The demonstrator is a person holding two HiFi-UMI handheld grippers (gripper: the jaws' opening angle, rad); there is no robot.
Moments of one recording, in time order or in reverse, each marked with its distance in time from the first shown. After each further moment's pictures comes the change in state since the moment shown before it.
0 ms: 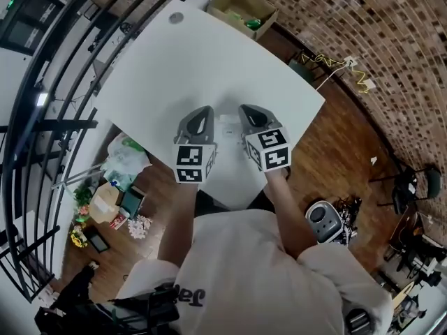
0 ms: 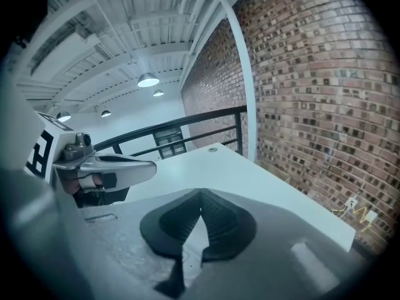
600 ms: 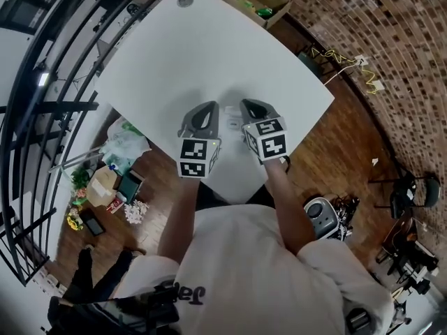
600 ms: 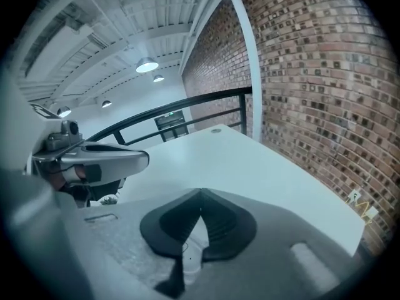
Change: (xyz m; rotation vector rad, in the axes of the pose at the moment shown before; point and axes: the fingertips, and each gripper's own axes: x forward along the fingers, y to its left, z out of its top) left arm 0.004 0.007 -0.030 -0.026 0.063 0.014; right arm 0.037 0.003 -0.038 -0.001 0.149 0.033
